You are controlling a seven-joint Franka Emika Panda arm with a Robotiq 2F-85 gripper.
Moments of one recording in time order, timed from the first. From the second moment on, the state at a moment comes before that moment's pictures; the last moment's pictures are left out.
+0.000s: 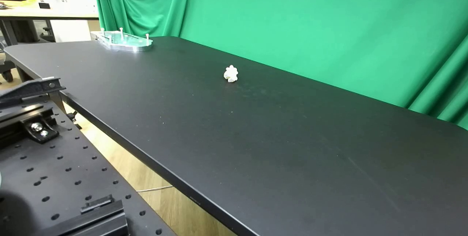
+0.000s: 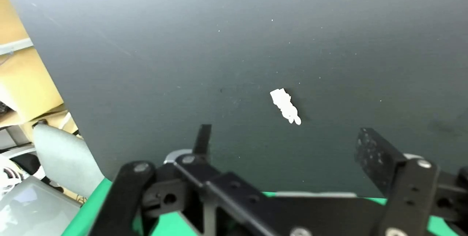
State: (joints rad) arm 0.02 -0.45 0.42 -2.17 -0.14 1.77 0.55
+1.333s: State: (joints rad) arm 0.05 0.08 0.16 -1.95 -0.20 2.06 -0.24
